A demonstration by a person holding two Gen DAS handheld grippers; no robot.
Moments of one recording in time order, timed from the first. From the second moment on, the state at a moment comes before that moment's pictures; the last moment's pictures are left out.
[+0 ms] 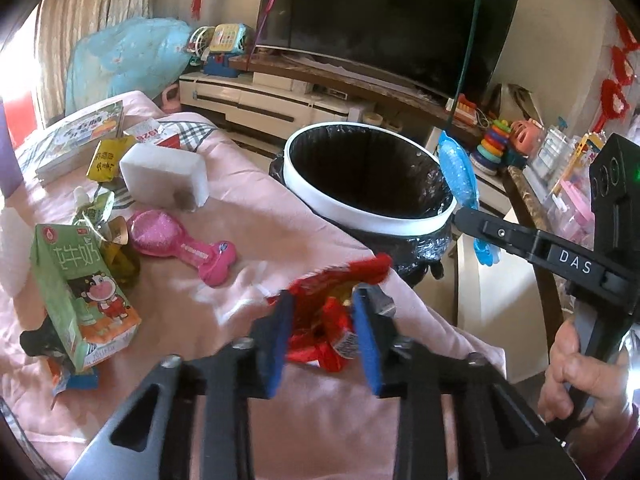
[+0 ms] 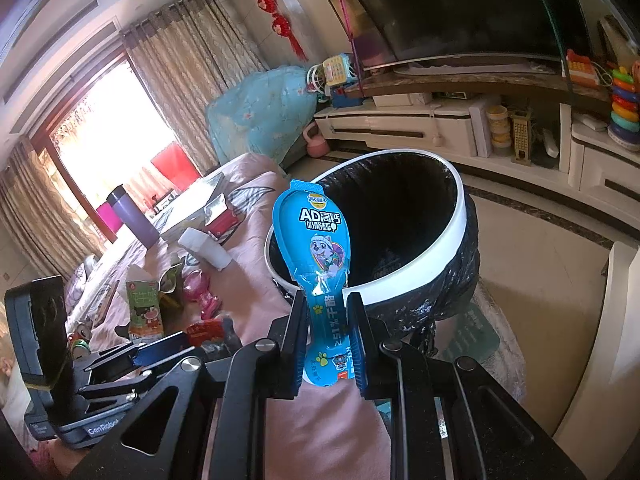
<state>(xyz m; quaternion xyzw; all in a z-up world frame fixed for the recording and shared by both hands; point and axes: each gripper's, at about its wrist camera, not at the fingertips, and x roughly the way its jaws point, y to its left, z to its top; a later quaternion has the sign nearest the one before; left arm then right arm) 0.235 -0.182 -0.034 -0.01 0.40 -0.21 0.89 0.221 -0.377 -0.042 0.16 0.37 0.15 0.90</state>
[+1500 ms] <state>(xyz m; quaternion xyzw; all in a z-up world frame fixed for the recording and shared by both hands) 0.378 -0.235 -0.026 -0.06 0.40 -0.21 0.89 0.299 -0.407 -0.050 0.15 0.41 0.14 0.89</state>
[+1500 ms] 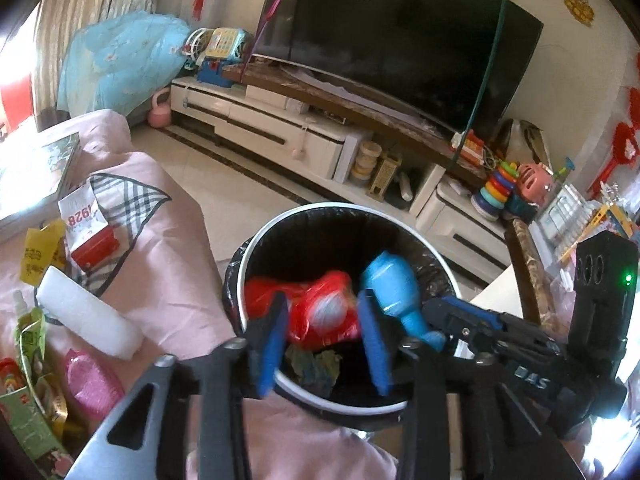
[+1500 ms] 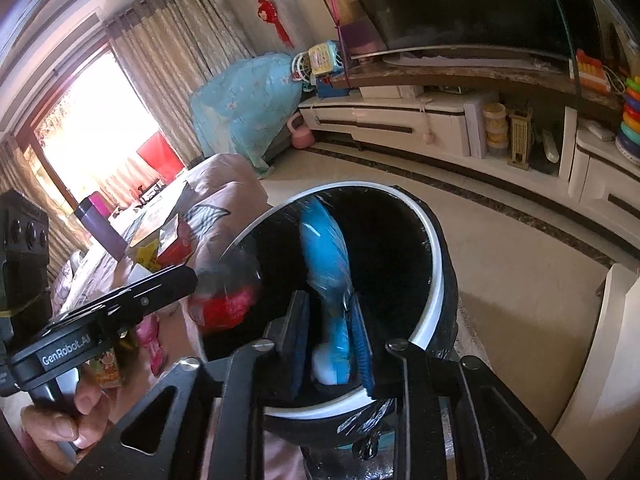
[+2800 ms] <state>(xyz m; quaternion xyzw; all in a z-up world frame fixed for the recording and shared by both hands) 0.155 -0.037 -0.017 -0.12 0.37 -0.08 0.92 0.219 -0.278 -0.041 0.13 0.38 0.23 0.89</state>
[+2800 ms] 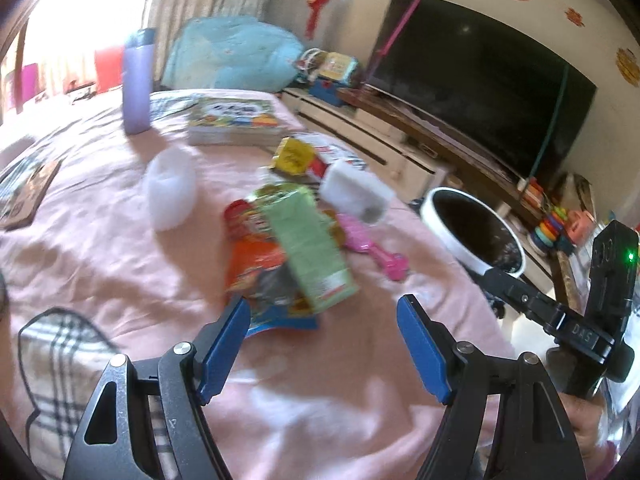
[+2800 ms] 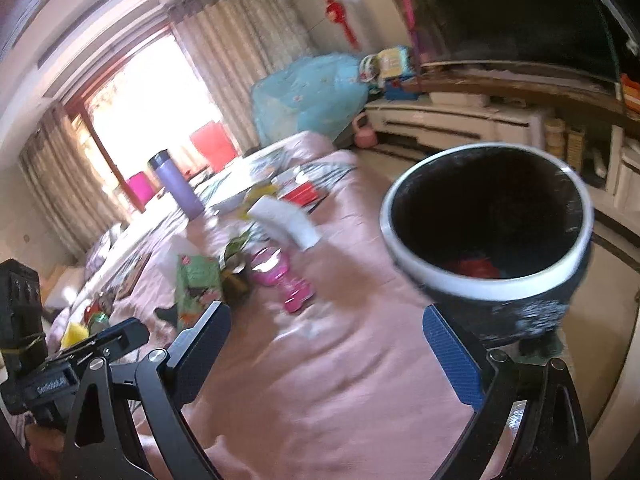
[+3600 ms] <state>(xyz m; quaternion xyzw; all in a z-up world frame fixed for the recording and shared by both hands) 0.216 -0.022 -0.050 -0.11 0.42 -0.06 0.90 0.284 -0.179 -0.075 -0.03 0.44 0.27 0.86</state>
